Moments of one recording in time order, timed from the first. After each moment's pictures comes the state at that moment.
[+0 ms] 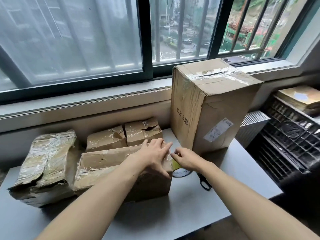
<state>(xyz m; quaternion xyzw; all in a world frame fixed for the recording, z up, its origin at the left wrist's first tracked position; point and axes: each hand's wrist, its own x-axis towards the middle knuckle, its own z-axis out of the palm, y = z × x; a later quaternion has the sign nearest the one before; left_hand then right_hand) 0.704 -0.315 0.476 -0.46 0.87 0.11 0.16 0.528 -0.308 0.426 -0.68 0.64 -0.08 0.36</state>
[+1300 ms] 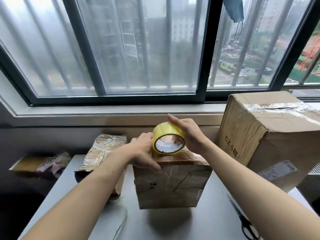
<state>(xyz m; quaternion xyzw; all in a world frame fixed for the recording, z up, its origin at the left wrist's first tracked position) 0.868 -0.308 0.565 -0.65 0.75 0.13 0.02 0.680 -0.367 0.581 -0.56 0.33 -0.38 0.66</state>
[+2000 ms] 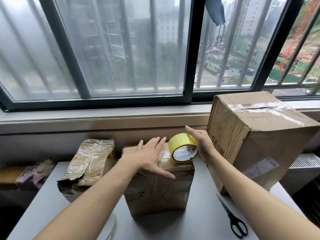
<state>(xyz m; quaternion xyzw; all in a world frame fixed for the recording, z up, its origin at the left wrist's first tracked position) 0.816 -0.327 0.539 -0.61 0.77 0.16 0.10 0.607 -0.380 0.536 -0.56 0.42 -0.45 0.56</state>
